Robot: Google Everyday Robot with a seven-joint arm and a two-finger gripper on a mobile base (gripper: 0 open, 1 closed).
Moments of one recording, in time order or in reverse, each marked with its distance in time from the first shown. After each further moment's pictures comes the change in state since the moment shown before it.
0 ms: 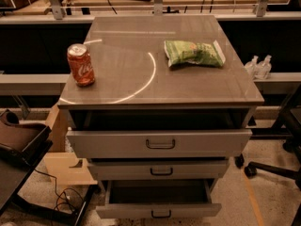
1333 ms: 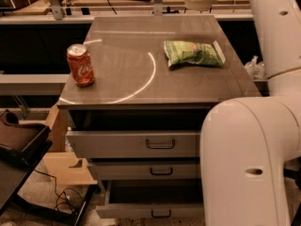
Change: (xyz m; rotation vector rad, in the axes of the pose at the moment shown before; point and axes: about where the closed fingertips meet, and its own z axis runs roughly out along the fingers) arm 0.110 -0.060 0.103 0.067 0.363 -0.007
